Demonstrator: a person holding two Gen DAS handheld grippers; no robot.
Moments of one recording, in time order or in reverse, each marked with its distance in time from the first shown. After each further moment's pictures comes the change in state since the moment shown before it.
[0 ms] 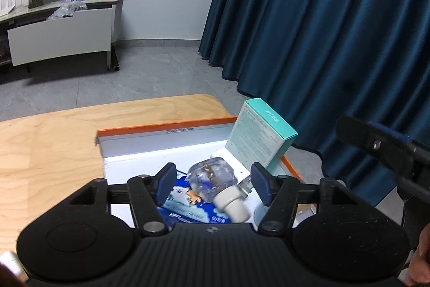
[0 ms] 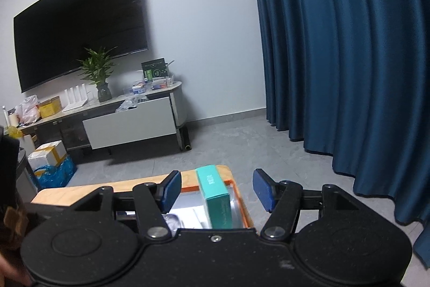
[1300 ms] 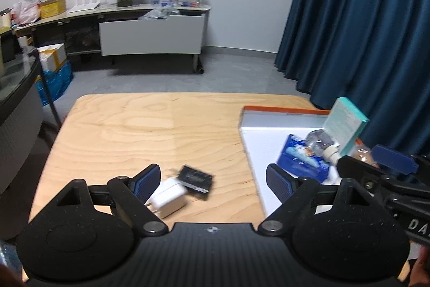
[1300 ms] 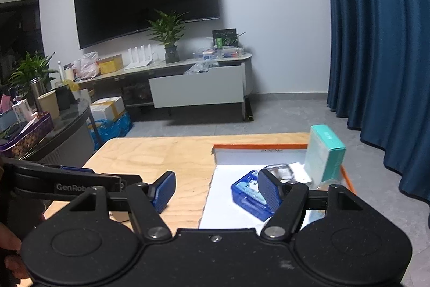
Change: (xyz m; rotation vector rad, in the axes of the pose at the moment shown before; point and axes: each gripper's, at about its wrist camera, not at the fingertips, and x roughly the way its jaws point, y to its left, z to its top) left arm -0.107 0.078 -0.048 -0.114 -0.040 0.301; right arm -0.025 0.113 -0.036 -0.154 0.122 0.223
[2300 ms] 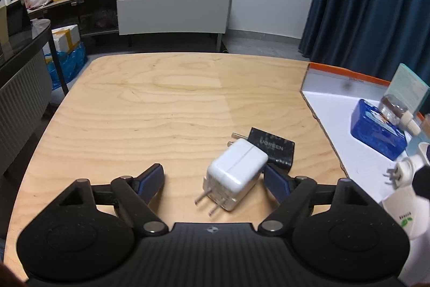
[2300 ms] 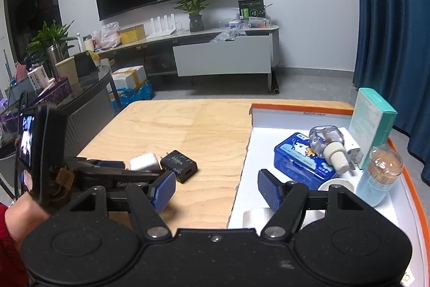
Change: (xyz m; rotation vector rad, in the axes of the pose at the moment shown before) left arm 0.068 0.052 -0.031 -0.013 0.035 0.072; right arm 0.035 0.026 -0.029 -0.040 0.123 0.089
